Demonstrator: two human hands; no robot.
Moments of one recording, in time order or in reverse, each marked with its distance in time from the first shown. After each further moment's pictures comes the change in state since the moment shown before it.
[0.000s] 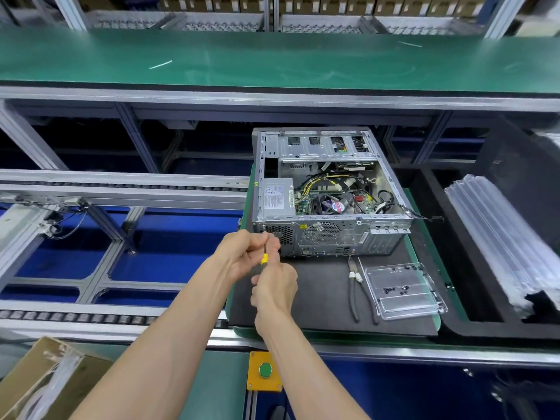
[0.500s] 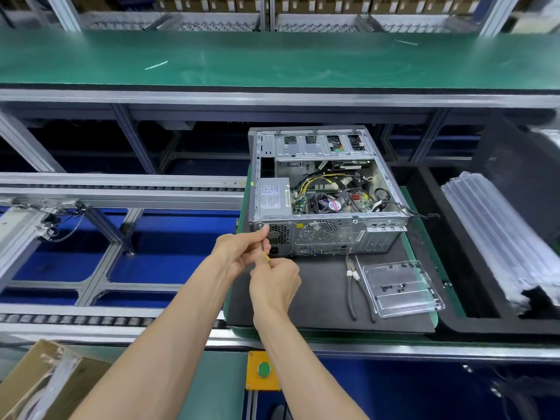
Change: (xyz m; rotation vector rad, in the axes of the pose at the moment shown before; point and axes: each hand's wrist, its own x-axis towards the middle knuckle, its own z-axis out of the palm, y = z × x) left_hand 0.000 -0.001 0.003 0.101 0.065 0.073; right_hand 0.006 0.002 -0.003 -0.223 0.109 -0.243
